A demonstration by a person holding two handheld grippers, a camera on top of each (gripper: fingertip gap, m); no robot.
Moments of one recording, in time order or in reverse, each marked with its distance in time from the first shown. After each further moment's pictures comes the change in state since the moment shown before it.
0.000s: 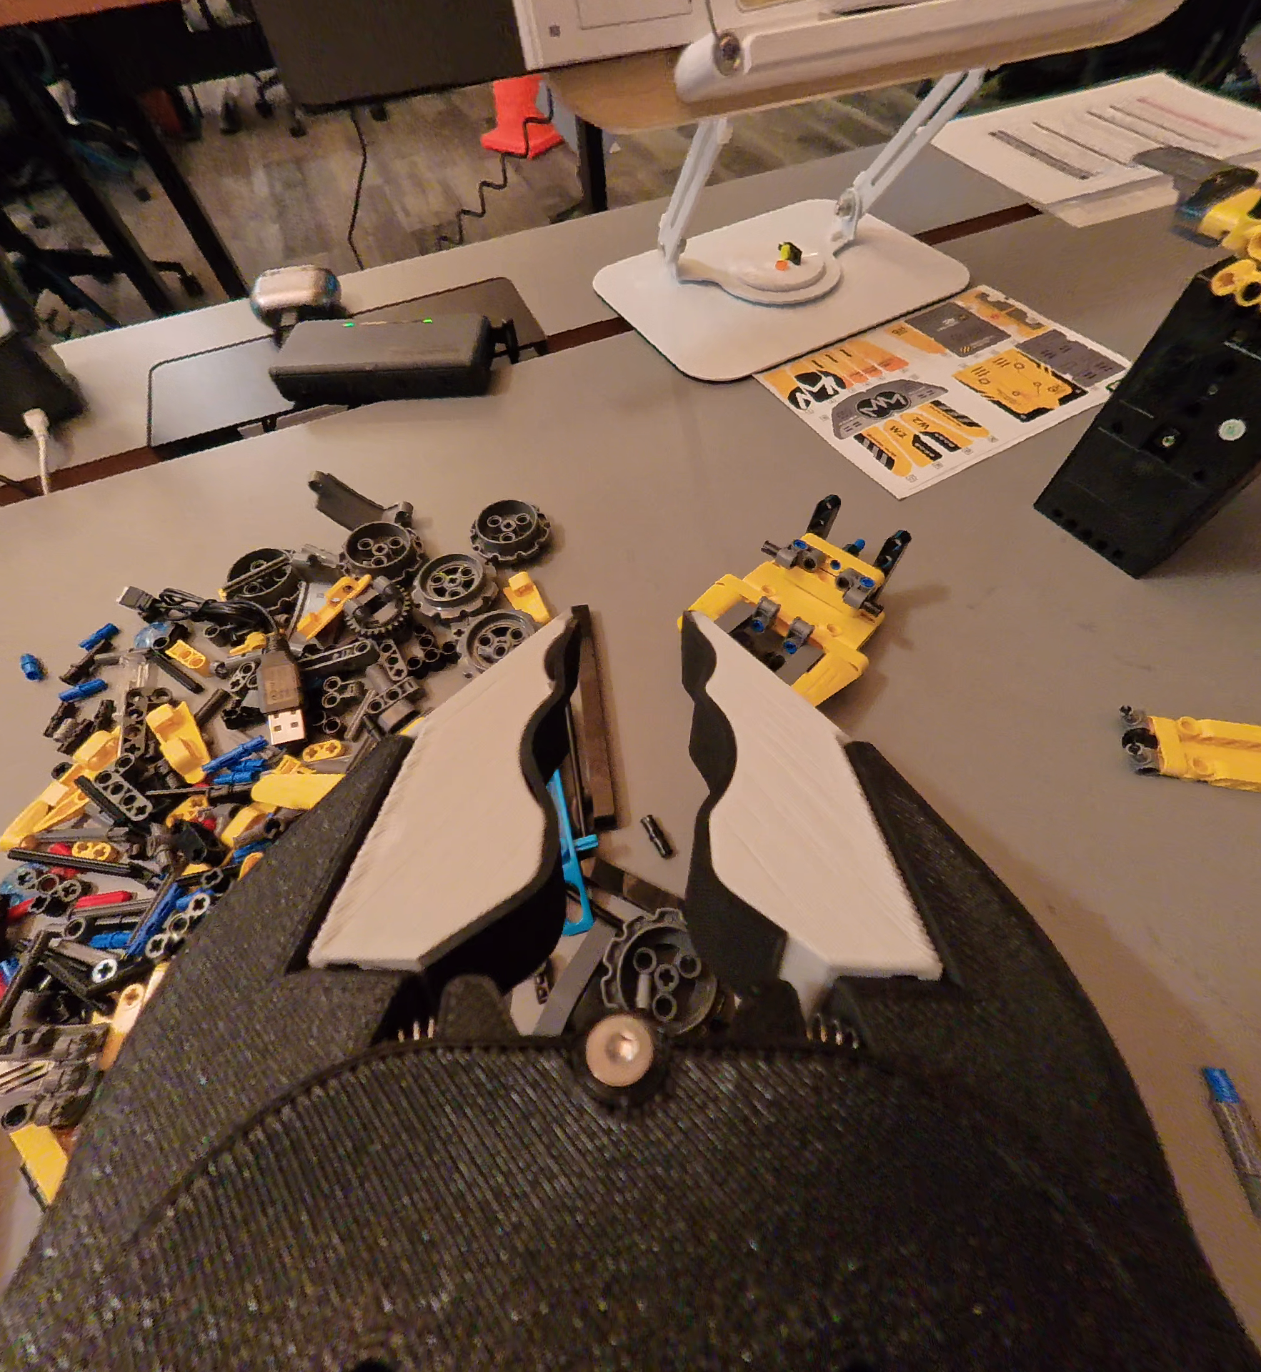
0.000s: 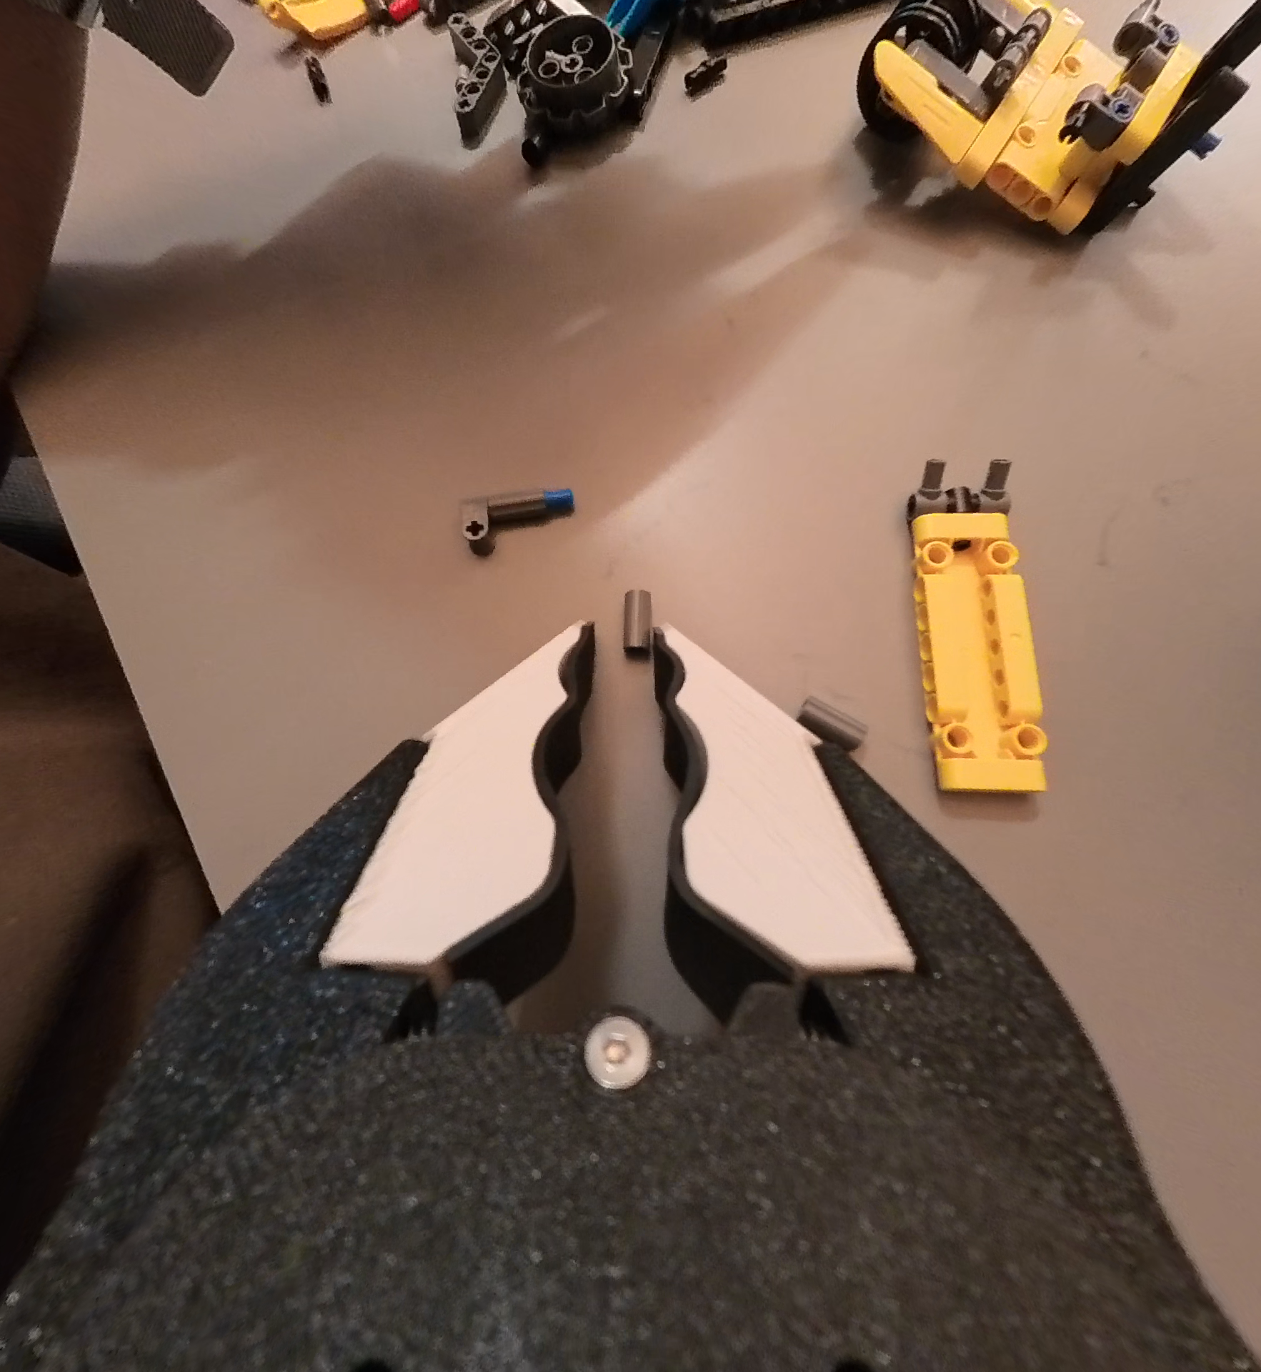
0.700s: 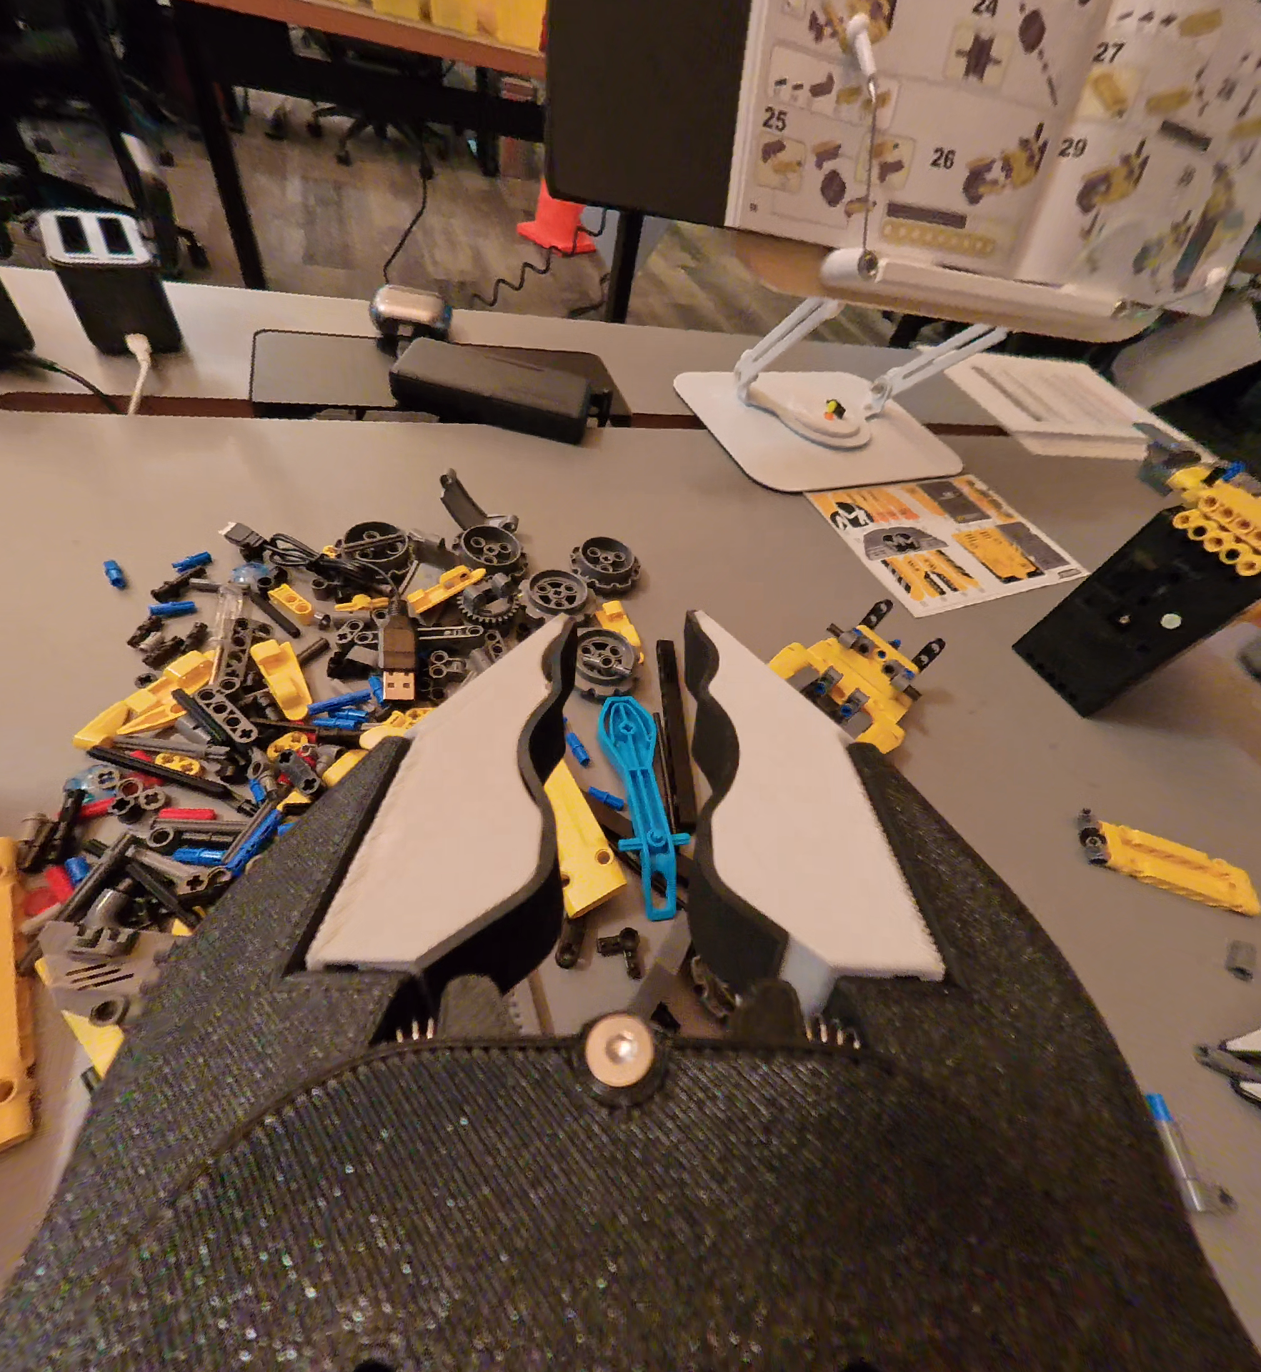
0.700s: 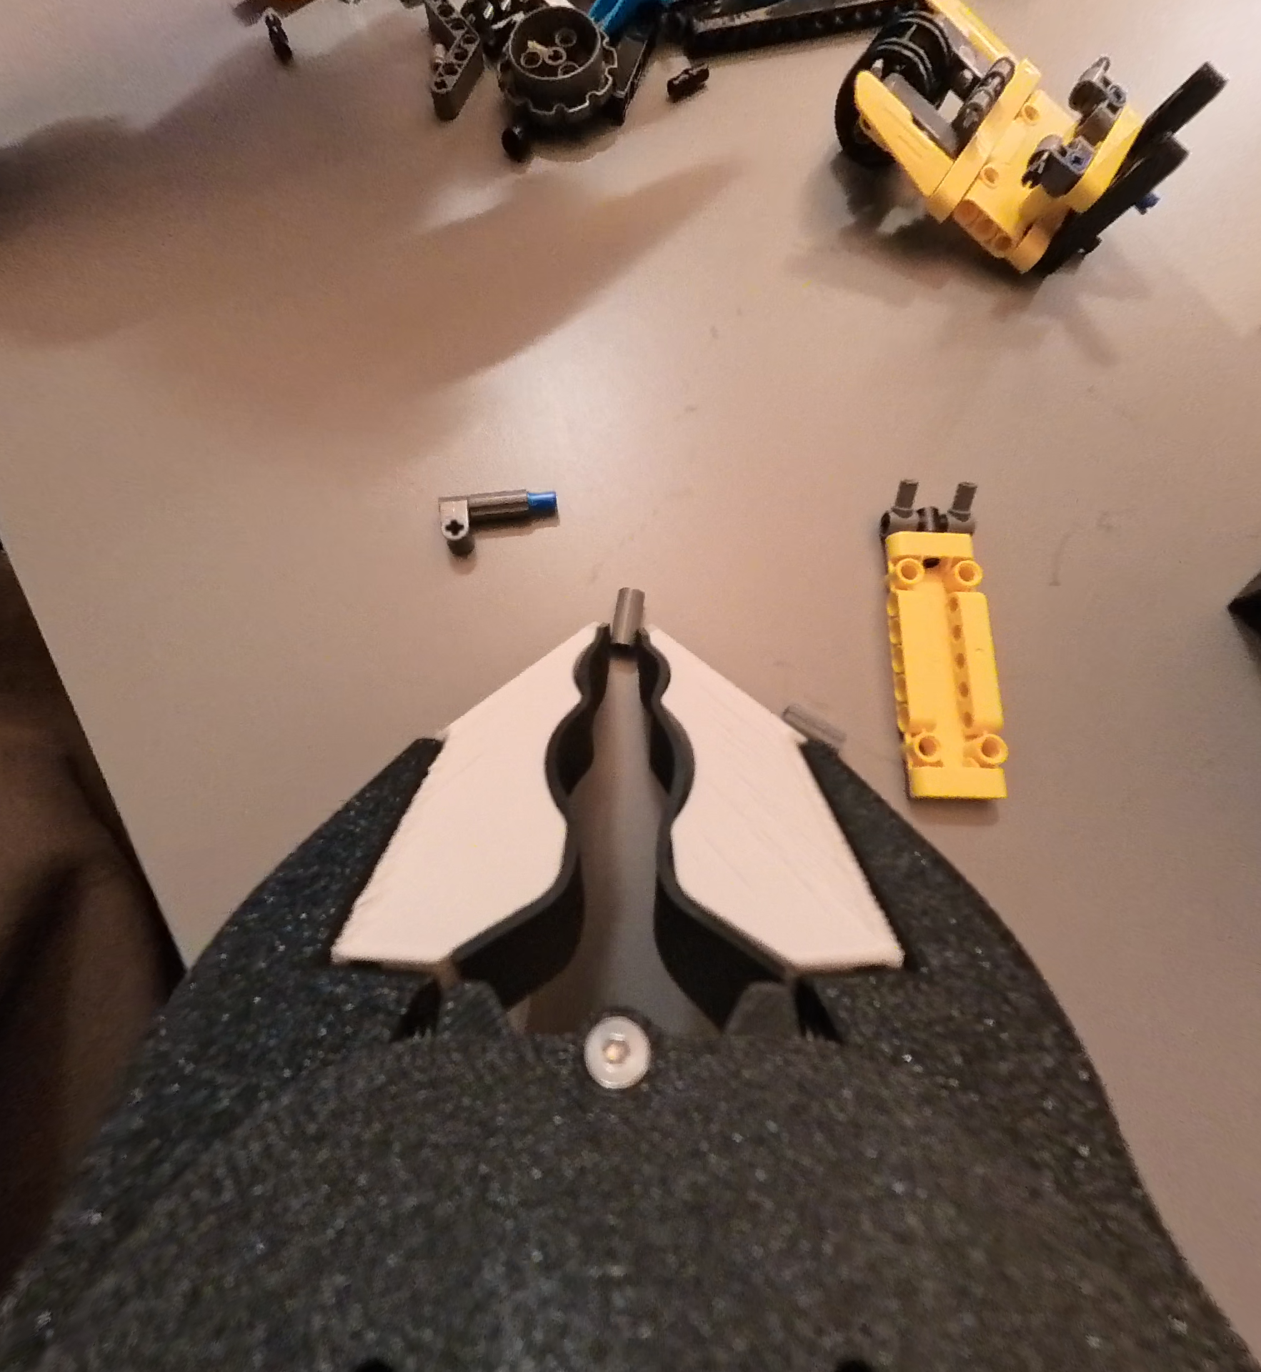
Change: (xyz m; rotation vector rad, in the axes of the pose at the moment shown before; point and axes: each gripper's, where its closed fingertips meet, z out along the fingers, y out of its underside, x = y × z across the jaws) left arm -0.060 -0.007 -0.029 0.129 0.026 -0.263; right arm 0.005 -0.002 0.001 -0.004 0.074 -0.068
